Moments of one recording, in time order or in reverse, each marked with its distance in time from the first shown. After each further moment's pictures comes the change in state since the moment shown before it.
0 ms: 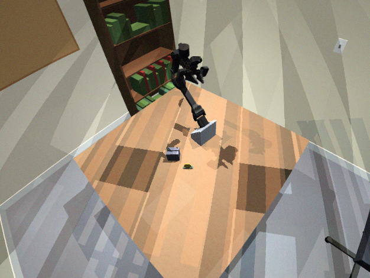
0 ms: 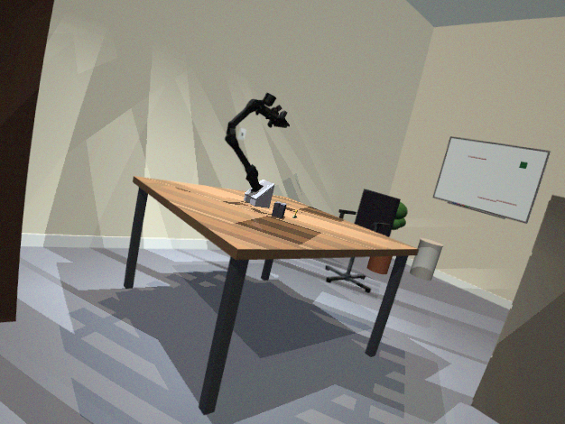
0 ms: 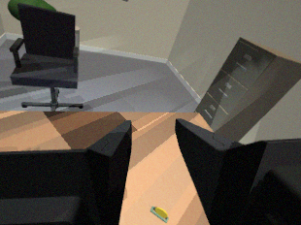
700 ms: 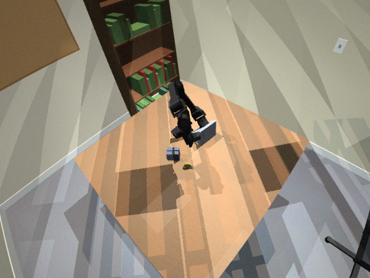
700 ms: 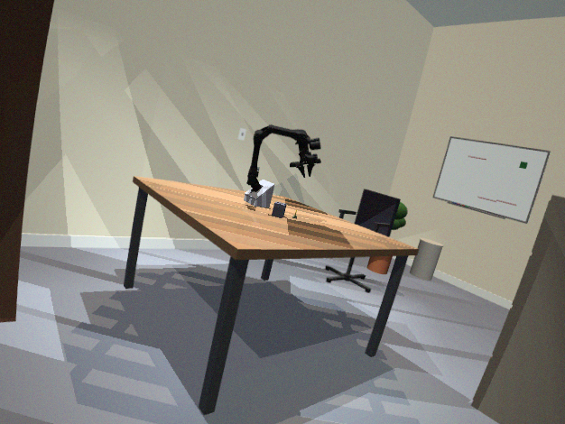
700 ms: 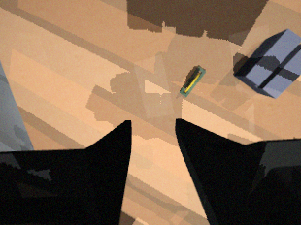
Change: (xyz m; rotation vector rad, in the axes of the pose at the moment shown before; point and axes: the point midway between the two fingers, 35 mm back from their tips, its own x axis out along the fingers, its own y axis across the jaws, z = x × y) arm 0.218 -0.107 -0.227 1.574 0.754 -0.677
